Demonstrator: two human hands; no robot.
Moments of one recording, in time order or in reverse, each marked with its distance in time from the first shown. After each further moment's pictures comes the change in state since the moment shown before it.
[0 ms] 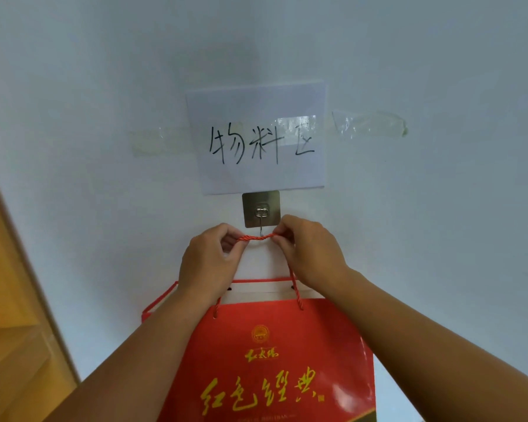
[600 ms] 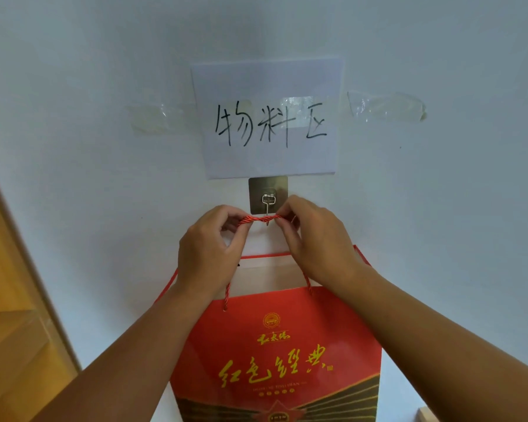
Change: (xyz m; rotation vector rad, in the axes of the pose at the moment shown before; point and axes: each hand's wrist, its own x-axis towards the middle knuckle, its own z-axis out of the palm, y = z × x) left_hand -0.009 0.000 -0.005 -0.033 0.142 0.177; right_hand -0.006 -0.009 -0.003 -0.013 0.120 -0.185
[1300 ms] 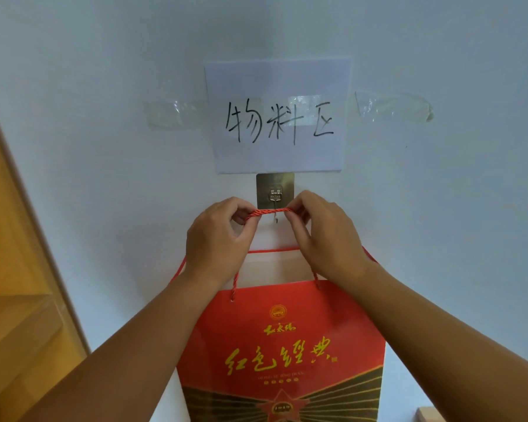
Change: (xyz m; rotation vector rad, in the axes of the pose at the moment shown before) left_hand 0.002 0.008 -0.005 0.063 -0.009 -0.010; right_hand -0.005 0.003 -0.004 0.024 0.038 -0.028
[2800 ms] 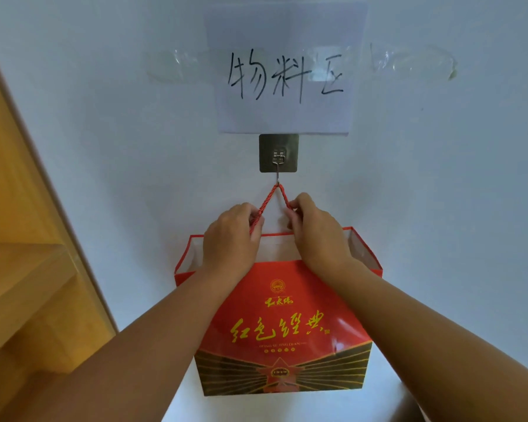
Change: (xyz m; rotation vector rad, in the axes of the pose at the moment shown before) left_hand -0.057 -0.014 0.044 0.256 -0.145 -0.149; right_hand -0.046 0.011 0.037 0.025 -0.209 0.253
